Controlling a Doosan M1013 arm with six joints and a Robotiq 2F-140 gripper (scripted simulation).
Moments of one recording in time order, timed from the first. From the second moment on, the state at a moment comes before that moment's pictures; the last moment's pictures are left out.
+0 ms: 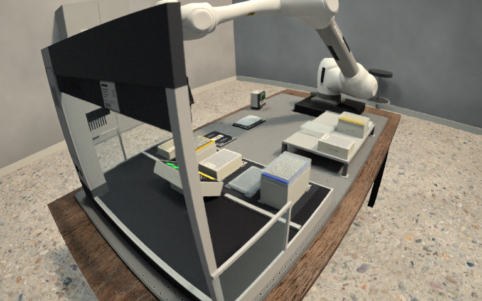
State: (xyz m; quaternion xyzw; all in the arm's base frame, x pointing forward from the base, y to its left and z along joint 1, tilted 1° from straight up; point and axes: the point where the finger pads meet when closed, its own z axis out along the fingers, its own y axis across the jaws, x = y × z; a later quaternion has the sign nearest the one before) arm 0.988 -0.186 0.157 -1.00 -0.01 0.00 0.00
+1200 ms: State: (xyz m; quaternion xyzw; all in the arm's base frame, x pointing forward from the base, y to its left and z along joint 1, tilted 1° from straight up) arm 0.987 -0.110 0.158 -1.00 -0.01 0.00 0.00
